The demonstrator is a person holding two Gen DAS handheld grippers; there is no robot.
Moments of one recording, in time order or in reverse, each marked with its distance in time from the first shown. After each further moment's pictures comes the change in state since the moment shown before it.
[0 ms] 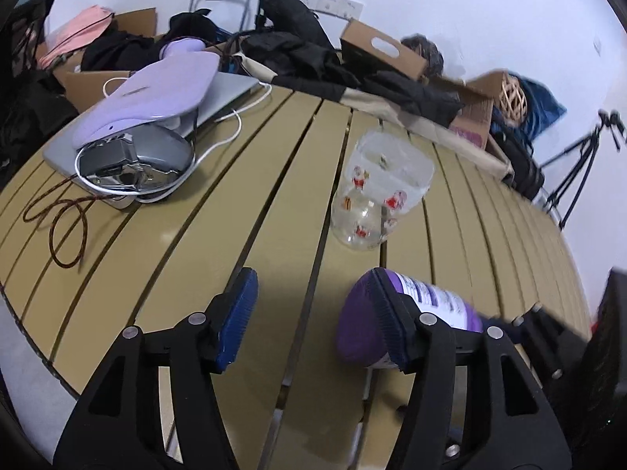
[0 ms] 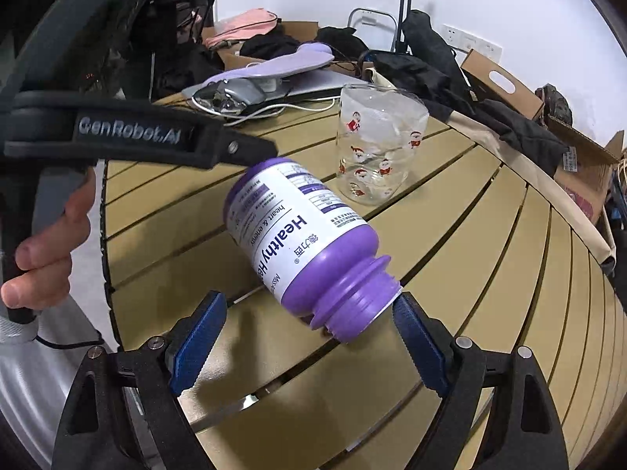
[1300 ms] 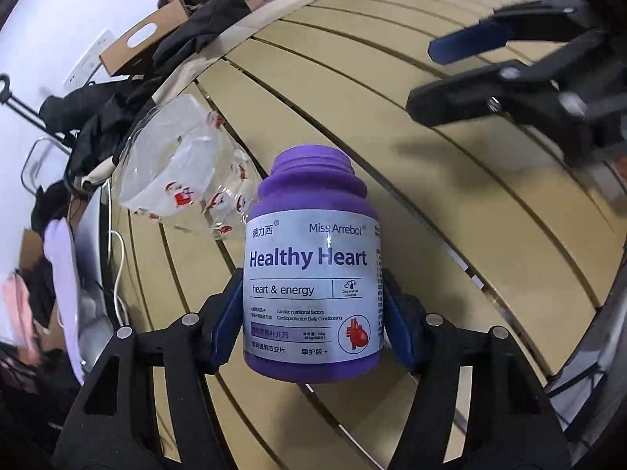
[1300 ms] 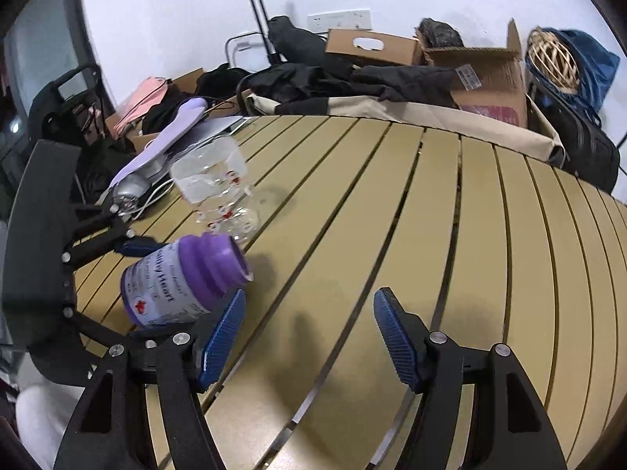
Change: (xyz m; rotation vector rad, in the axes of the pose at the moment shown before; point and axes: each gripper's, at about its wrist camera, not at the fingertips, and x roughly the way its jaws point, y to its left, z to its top) left arm 0.079 -0.085 -0.021 1.039 0.272 0.009; right arm -0.026 -0.099 -0.007 0.478 -0.086 -0.105
